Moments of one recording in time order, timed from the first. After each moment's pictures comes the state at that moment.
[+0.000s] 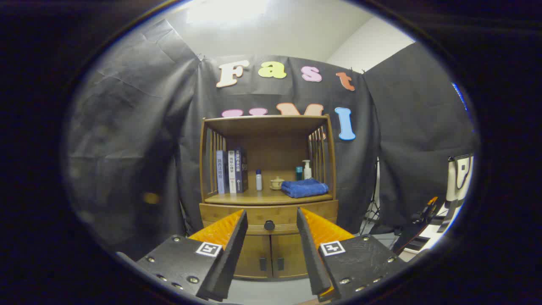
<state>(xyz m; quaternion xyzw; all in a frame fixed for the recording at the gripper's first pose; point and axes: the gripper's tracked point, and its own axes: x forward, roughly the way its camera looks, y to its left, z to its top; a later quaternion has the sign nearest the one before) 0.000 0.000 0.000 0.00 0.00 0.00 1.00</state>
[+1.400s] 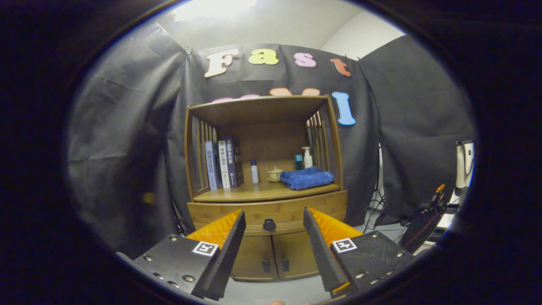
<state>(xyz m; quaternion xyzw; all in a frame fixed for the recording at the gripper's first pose) 0.108 0.005 -0.057 0.02 0.05 -0.01 1.00</state>
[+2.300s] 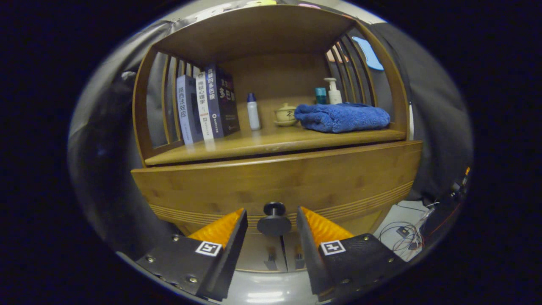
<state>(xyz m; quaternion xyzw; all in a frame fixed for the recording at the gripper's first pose) 0.289 0.018 -0.228 0.03 0.22 0.03 0.98</state>
